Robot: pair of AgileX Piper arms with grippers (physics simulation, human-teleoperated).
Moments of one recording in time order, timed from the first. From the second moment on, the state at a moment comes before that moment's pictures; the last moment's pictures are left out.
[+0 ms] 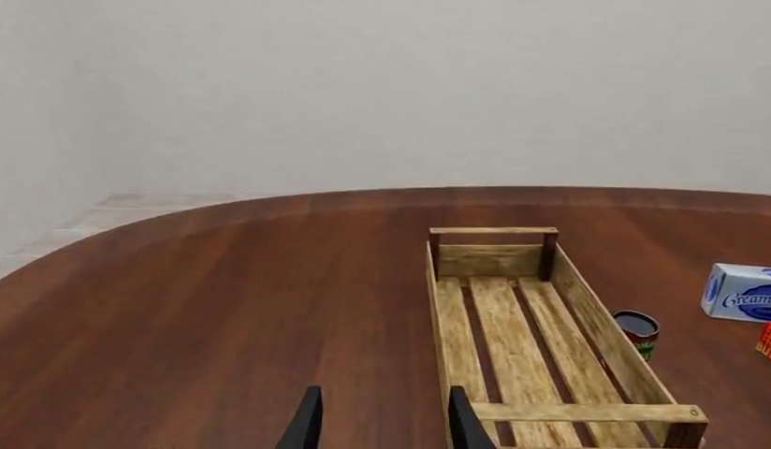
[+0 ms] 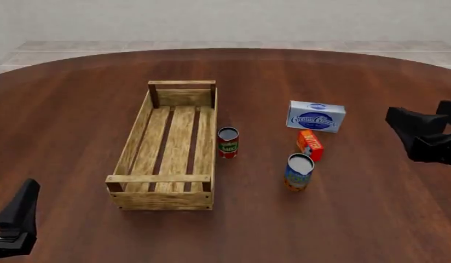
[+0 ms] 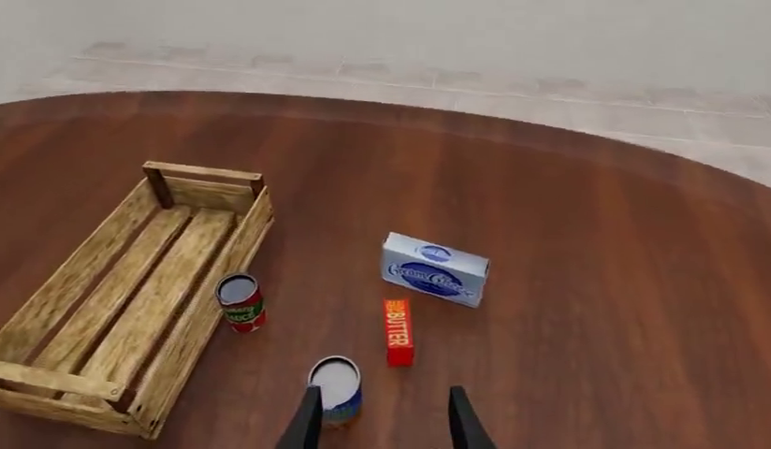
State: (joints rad) left arm 0.02 0.00 -0.02 0.02 0.01; right arm 0.18 0.59 -0.64 0.38 0.00
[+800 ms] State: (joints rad) left arm 0.02 0.00 -0.02 0.01 0.01; right arm 0.26 1.03 -0.98 0.62 -0.09
